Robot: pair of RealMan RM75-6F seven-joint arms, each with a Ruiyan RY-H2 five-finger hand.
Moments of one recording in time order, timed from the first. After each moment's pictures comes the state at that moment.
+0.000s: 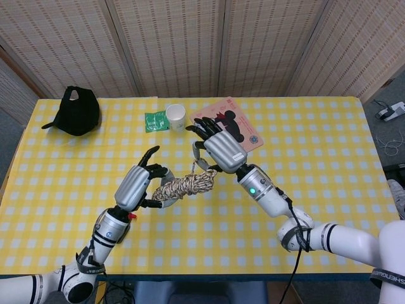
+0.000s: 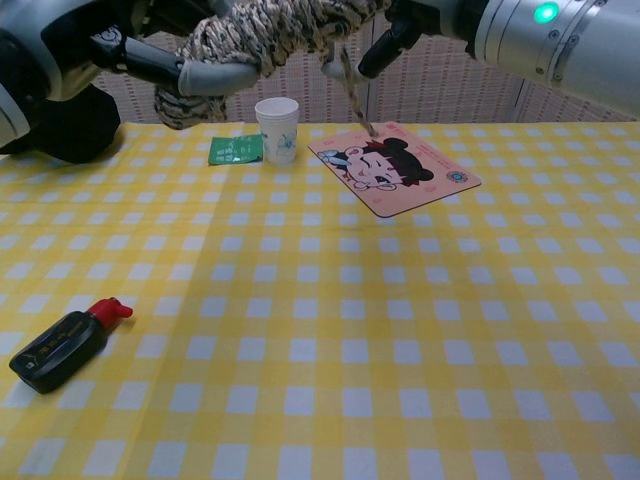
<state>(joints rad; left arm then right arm) -0.67 -1.46 -0.25 -1.80 1.41 1.25 -0.07 0.97 -1.45 0.29 -1.46 -1.32 0.97 0.01</state>
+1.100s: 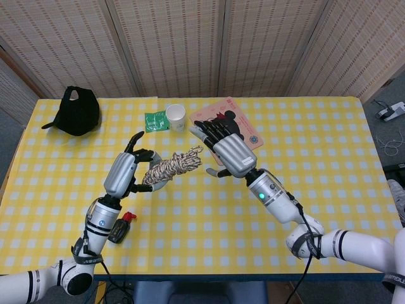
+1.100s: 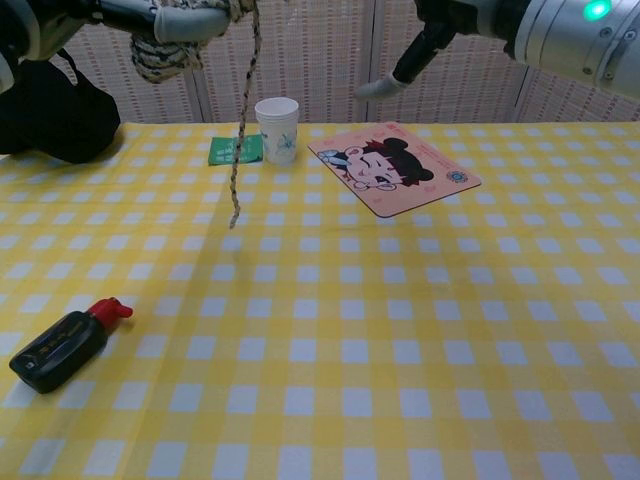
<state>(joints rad) -0.67 -1.44 -0.33 -1.80 1.30 1.25 -0.07 0.90 -1.38 0.26 -1.56 -1.32 1.00 -0.05</state>
